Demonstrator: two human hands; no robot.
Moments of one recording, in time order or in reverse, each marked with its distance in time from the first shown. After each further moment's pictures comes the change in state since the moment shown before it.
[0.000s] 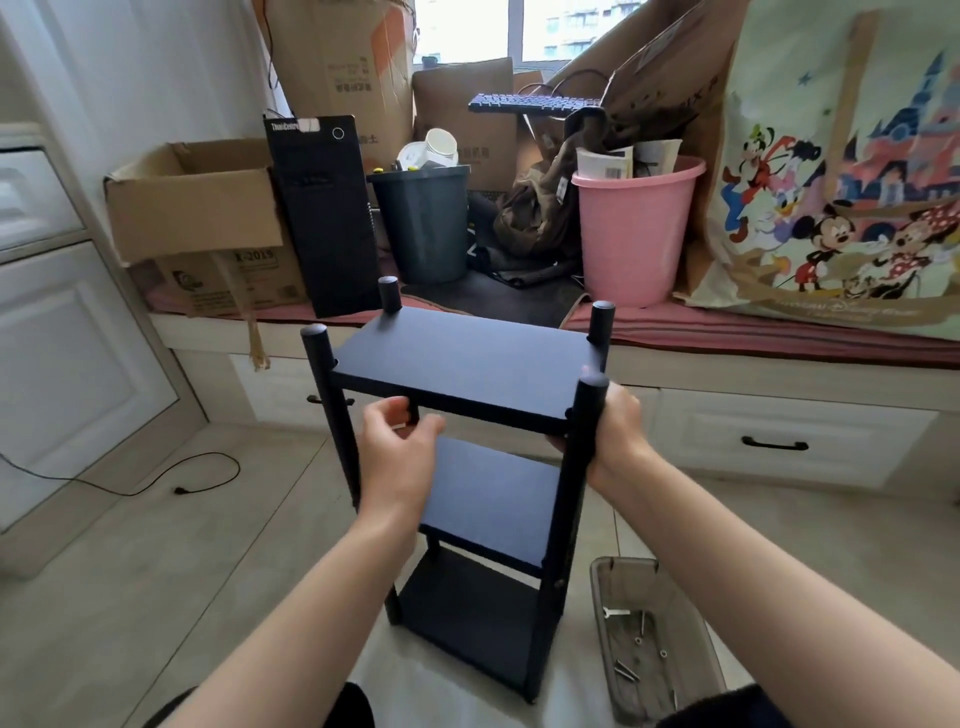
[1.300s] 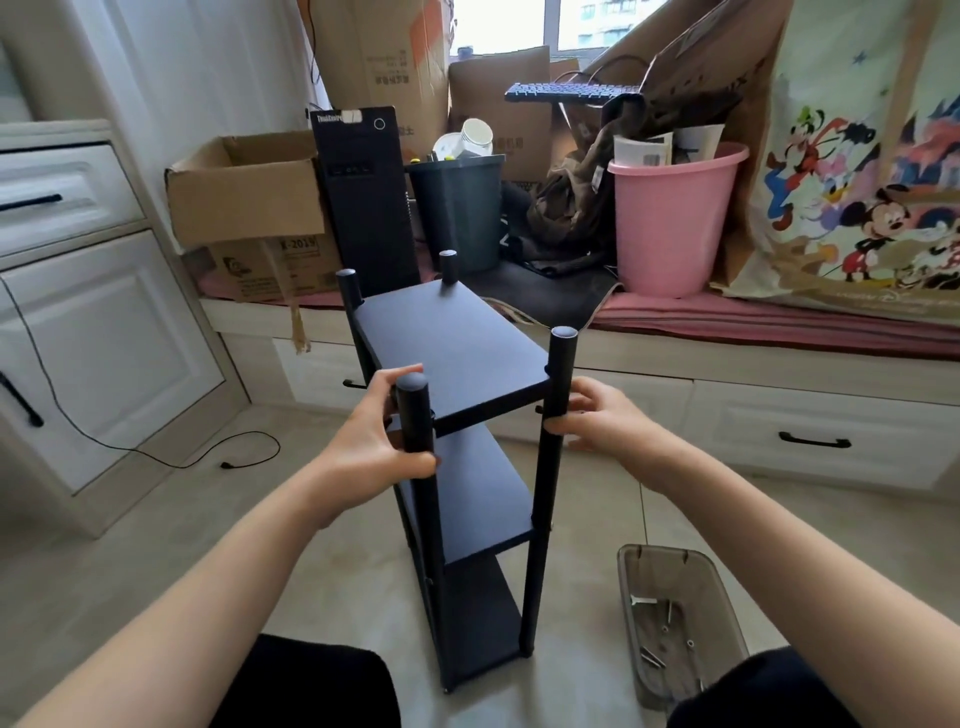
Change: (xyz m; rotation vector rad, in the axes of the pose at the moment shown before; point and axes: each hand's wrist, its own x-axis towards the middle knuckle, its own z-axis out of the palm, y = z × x) left_hand 0.006 0.012 -0.088 0.330 -0.530 0.139; right_hand -0.014 0.007 -0.008 -0.813 -0.397 -0.124
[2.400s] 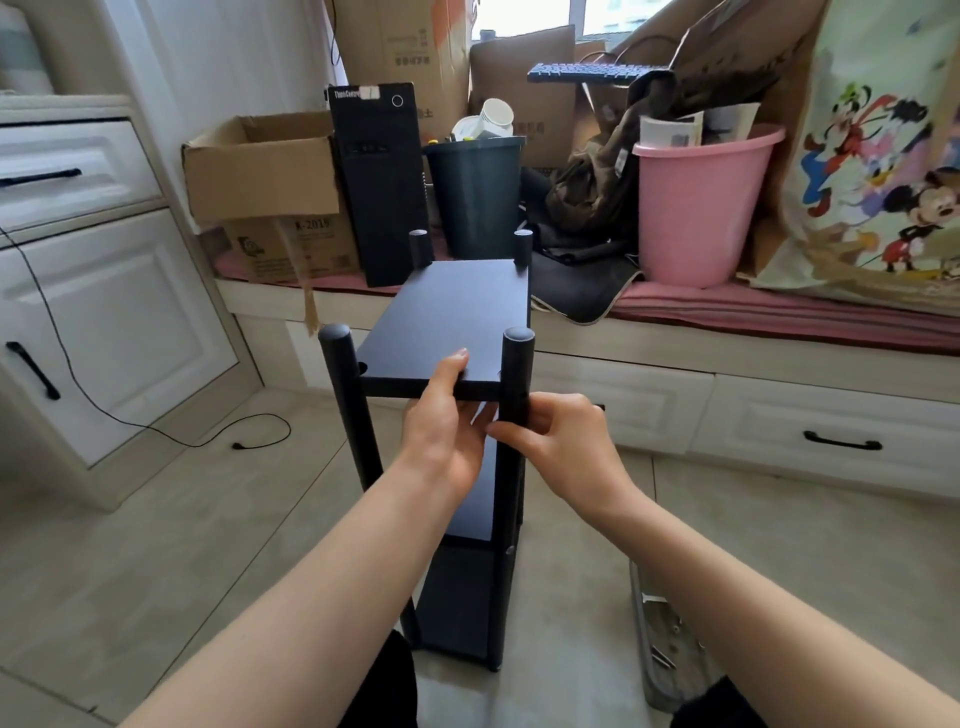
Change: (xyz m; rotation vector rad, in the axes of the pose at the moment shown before) left_hand 0.028 0.022 0.077 -1.123 0.348 -0.262; right_hand -0.015 0.013 0.069 -0.095 0.183 -0.415
